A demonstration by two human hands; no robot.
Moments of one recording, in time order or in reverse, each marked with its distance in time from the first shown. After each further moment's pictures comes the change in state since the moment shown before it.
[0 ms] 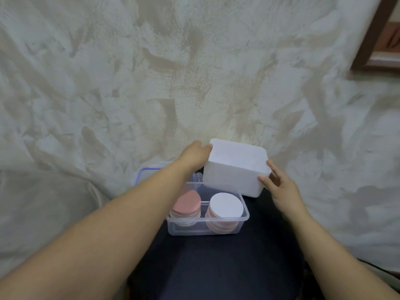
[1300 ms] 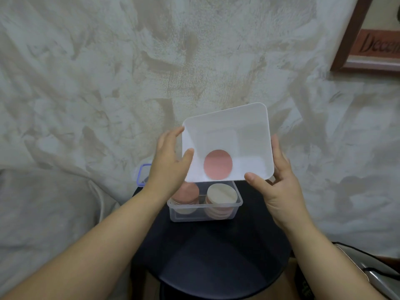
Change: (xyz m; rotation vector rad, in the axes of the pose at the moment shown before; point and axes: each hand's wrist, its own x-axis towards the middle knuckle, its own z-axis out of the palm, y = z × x) left_hand -0.113 -0.019 -0.035 -0.282 0.394 0.476; right_hand -0.086 -0.078 0.011 0.223 -0.042 -0.344
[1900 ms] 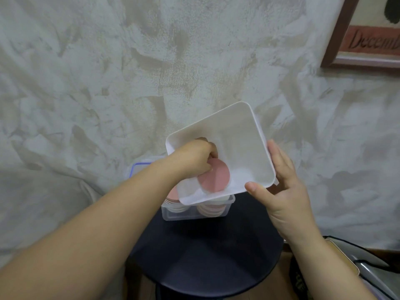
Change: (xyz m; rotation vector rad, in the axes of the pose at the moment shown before) left_hand 0.037 0.026 0.037 0.717 -0.725 0.178; right_hand -0.024 -0.022 -0.010 -0.062 0.002 -0.063
